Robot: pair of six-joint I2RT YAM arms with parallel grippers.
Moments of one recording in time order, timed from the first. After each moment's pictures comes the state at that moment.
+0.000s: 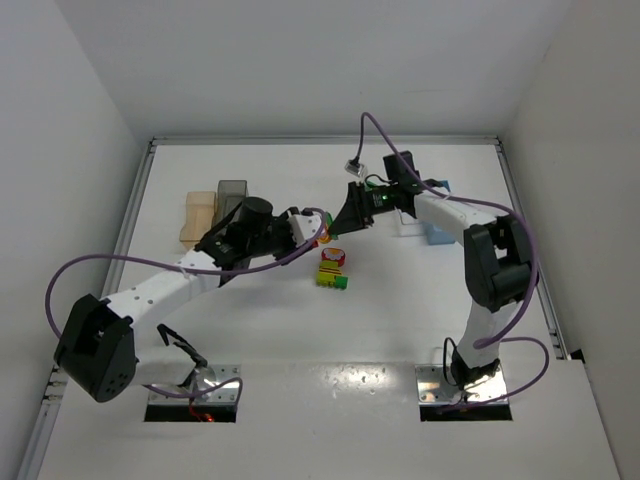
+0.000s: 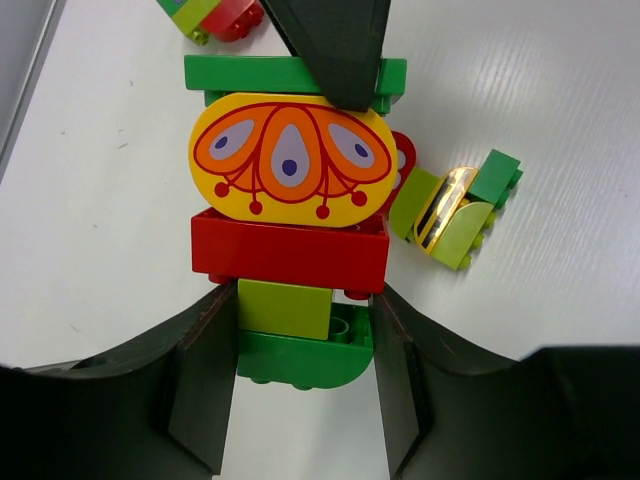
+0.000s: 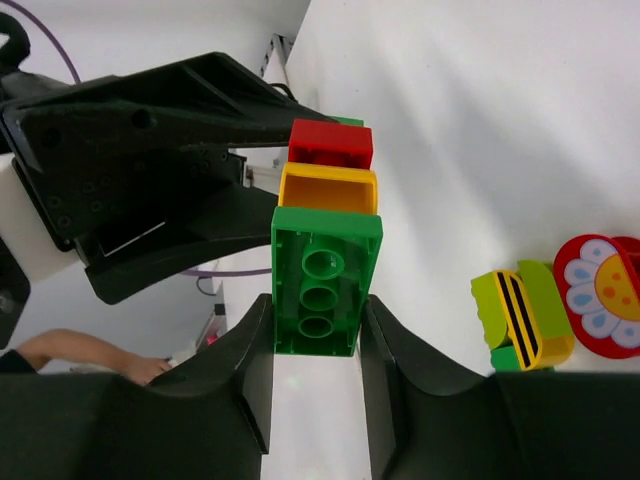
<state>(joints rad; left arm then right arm) -0.59 1.27 0.84 -0.11 0.30 0.57 0.32 1.86 1.26 -0.22 -1.19 0.33</state>
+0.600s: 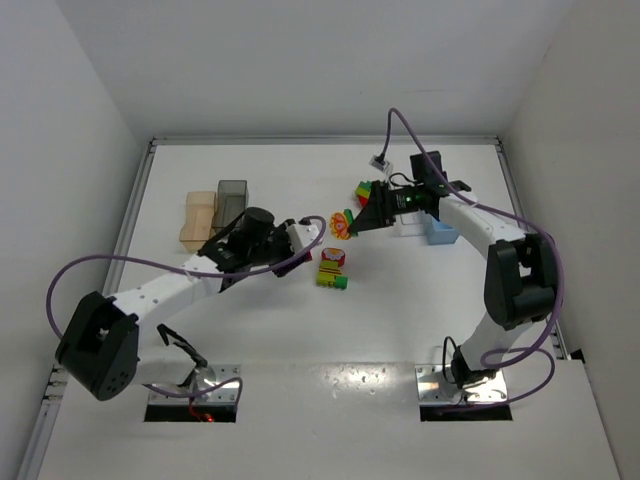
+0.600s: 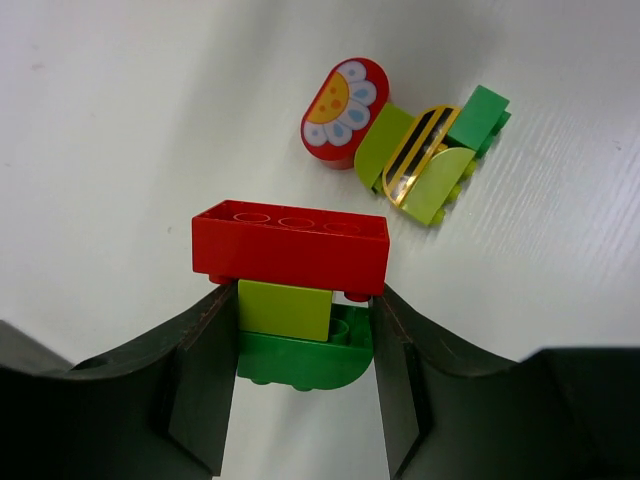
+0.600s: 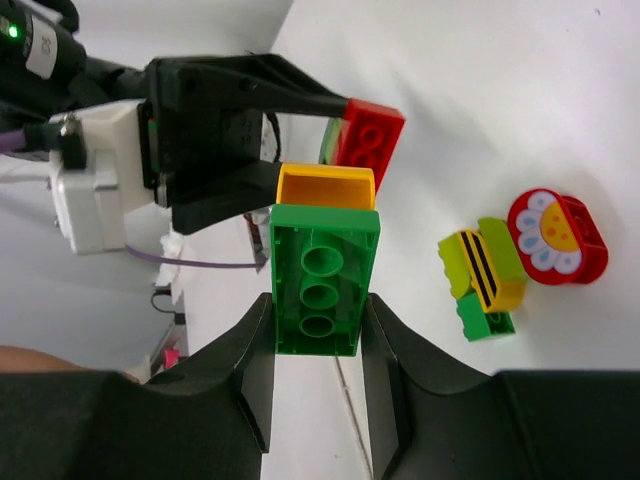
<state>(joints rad) -0.59 1.26 0.75 -0.11 0.27 0.54 0.23 1.70 1.18 -0.31 -1.17 0.19</state>
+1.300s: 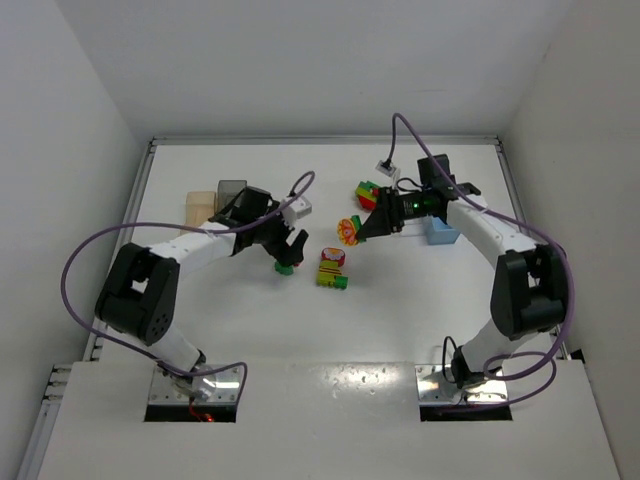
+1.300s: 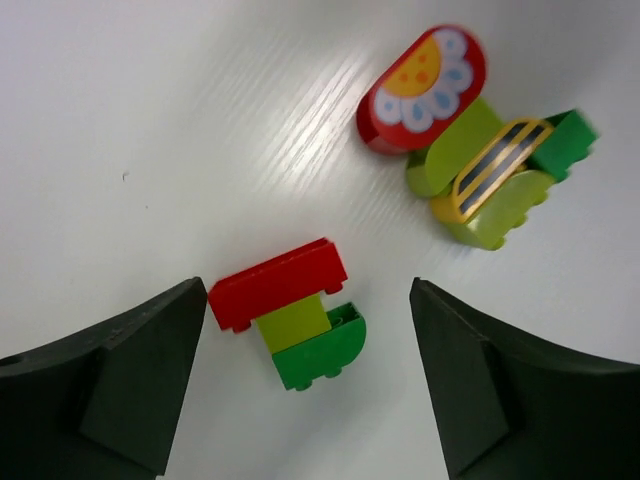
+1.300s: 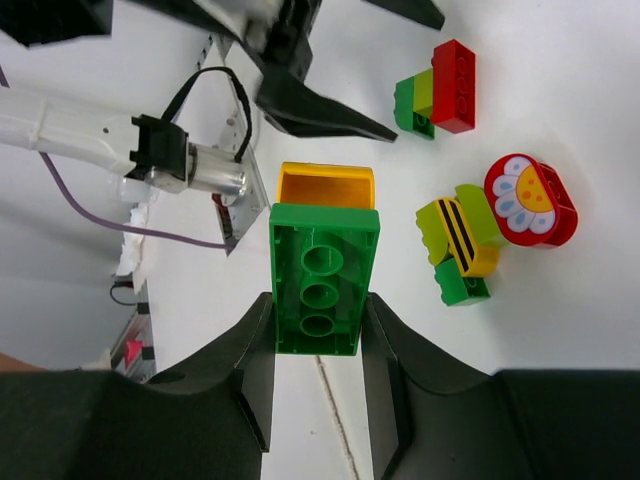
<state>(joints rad) -0.43 1.60 0.93 -0.18 0.38 0.33 0.20 1.63 1.15 -0.46 -1.12 0.03</state>
